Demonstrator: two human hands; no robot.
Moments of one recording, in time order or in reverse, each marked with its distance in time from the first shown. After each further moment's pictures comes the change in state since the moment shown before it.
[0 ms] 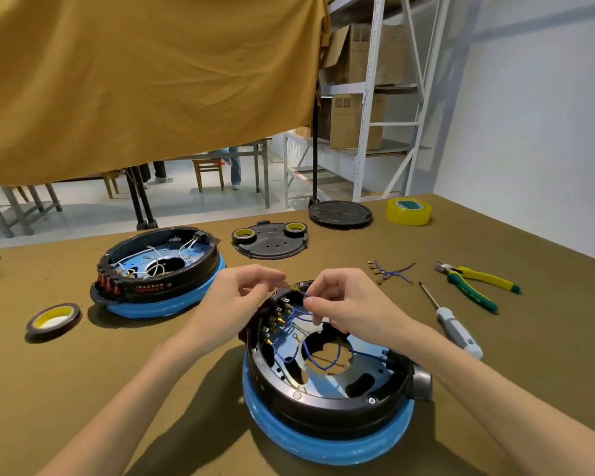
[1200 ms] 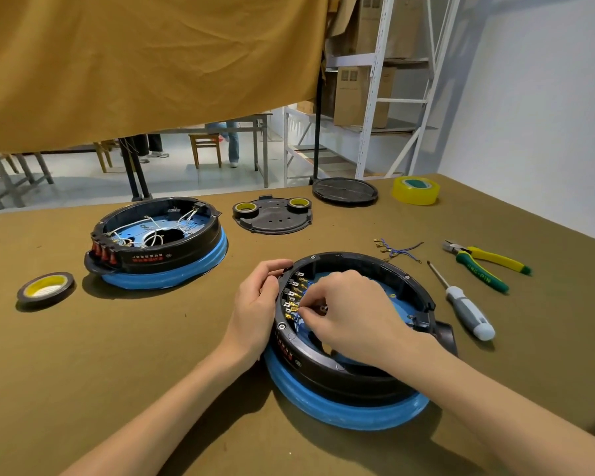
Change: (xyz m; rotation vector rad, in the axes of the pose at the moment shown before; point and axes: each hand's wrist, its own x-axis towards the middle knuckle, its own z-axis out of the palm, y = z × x) left_hand -0.027 -0.019 0.057 -0.320 0.188 -0.222; right_hand -0.015 -0.004 0.045 -0.783 0.103 -0.046
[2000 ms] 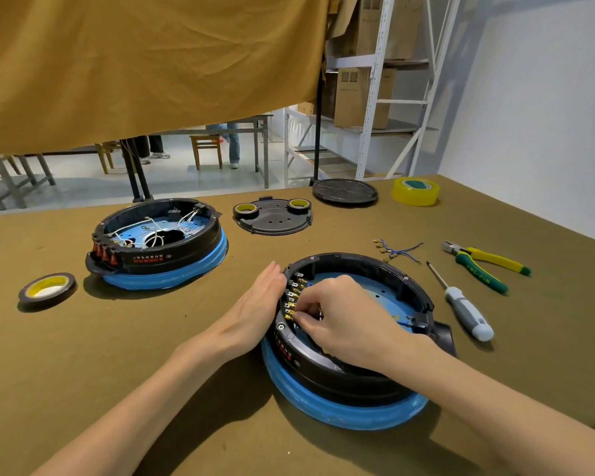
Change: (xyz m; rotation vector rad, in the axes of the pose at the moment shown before) left_hand 0.017 -0.009 -0.019 0.390 -0.351 -0.099; right_hand -0.003 0.000 0.003 0.105 -0.049 -0.064
